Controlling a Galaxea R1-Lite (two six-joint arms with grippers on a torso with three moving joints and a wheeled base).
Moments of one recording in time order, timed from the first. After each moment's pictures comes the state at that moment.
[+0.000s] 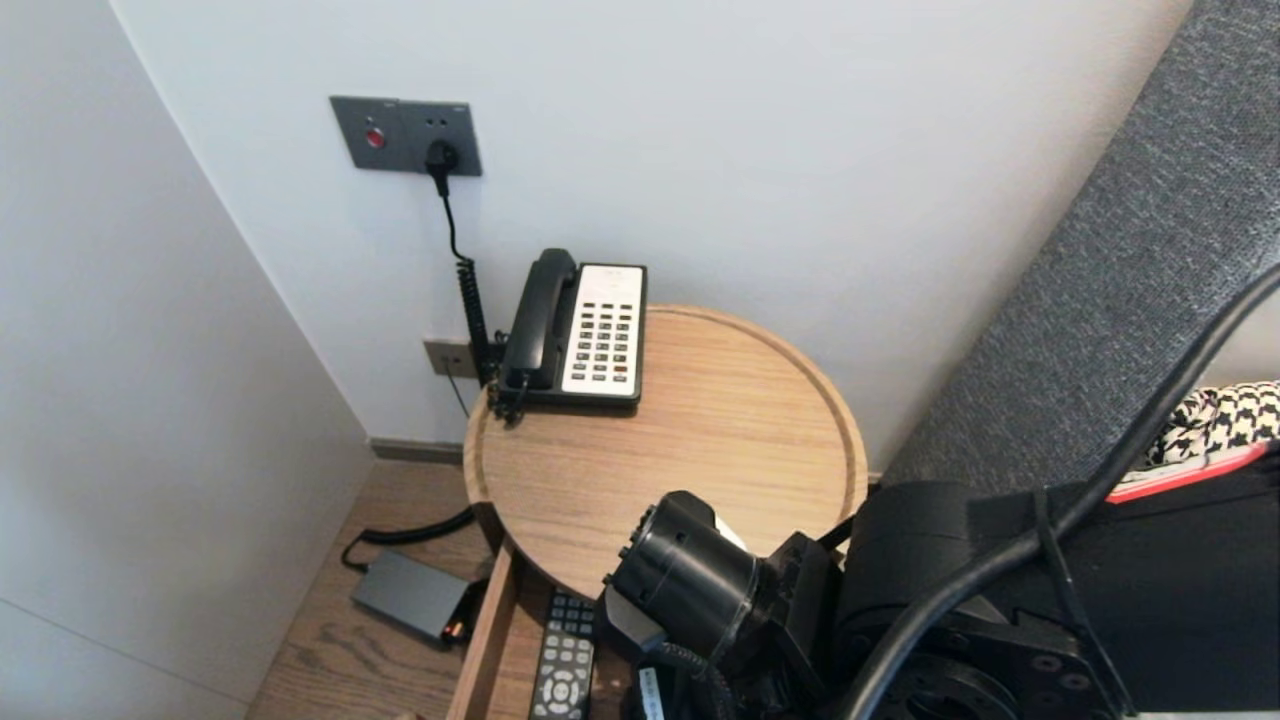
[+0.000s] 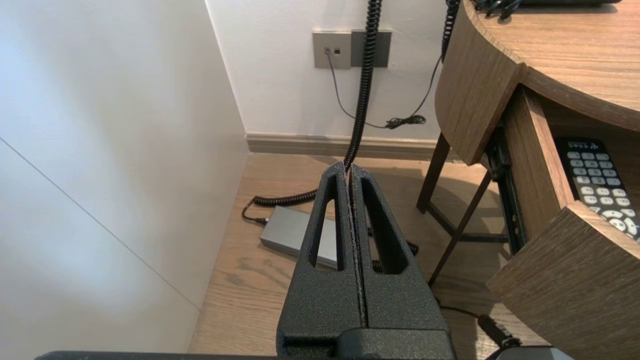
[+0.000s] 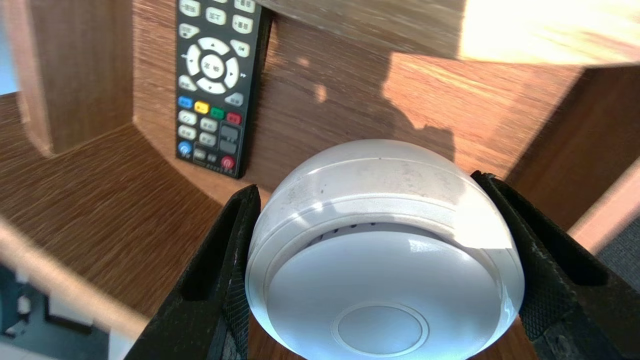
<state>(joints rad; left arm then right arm) 0.00 0.00 0.00 -0.04 0.00 0.05 1.06 1.91 -1.29 0.47 -0.18 0.77</state>
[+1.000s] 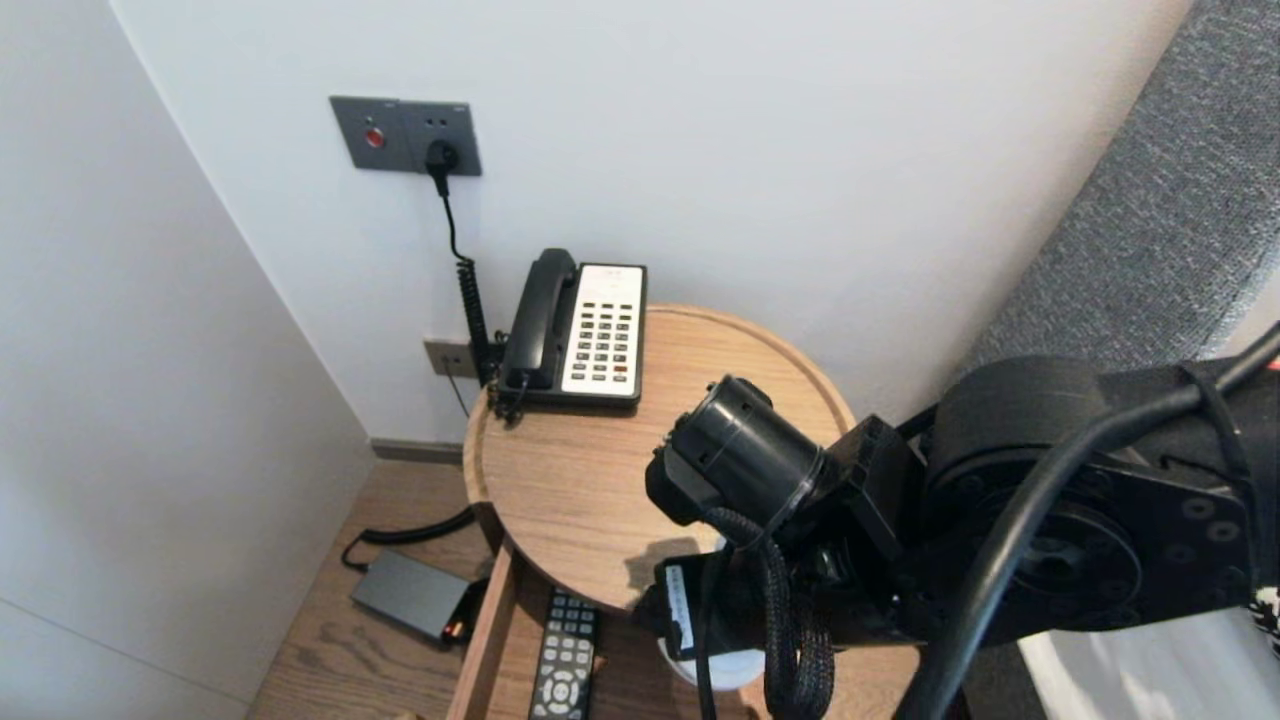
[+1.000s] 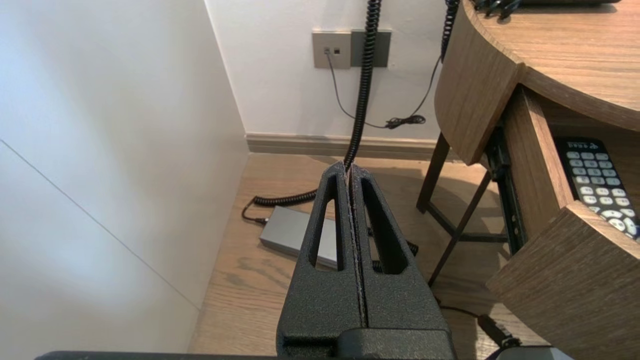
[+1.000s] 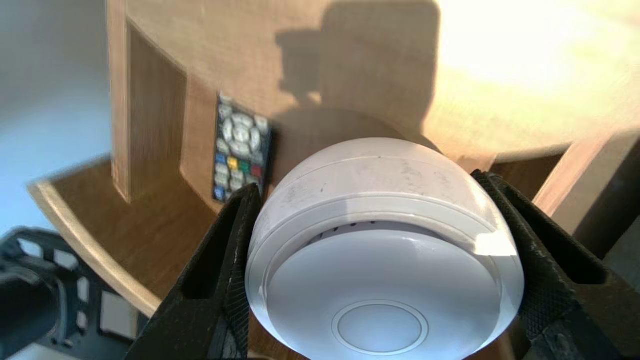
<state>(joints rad) 0.00 0.00 0.00 -0.04 0.00 0.05 0.97 1.84 -1.42 0.55 -0.18 0.70</state>
